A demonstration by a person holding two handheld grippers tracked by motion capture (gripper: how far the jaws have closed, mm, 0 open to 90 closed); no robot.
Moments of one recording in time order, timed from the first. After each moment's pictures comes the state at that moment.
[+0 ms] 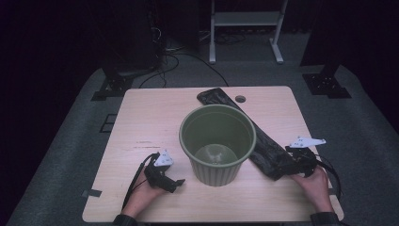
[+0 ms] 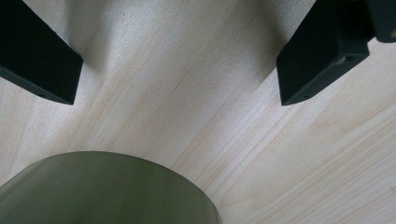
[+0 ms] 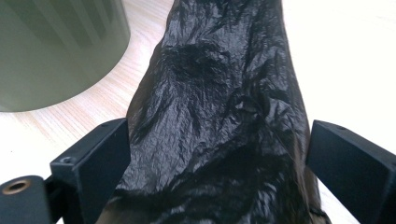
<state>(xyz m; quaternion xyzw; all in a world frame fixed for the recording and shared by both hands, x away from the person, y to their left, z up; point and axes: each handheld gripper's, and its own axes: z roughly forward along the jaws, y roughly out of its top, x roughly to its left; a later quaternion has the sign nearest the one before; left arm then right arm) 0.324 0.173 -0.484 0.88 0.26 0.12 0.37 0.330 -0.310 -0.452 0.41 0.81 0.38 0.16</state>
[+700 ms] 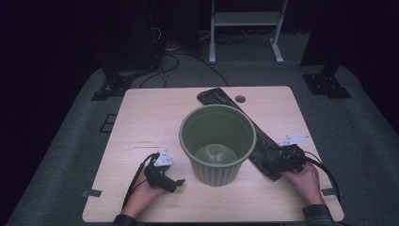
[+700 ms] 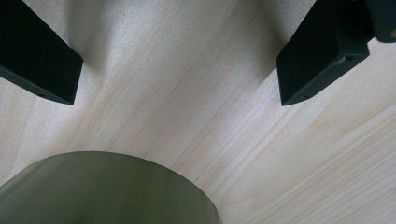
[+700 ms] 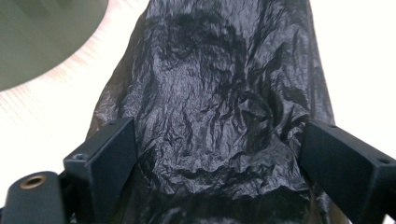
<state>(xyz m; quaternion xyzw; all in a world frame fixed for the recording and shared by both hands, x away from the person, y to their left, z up) 0.324 0.173 -0.484 0.88 0.26 0.12 0.37 0.354 -0.295 -0.475 0.41 0.84 0.34 0.14</state>
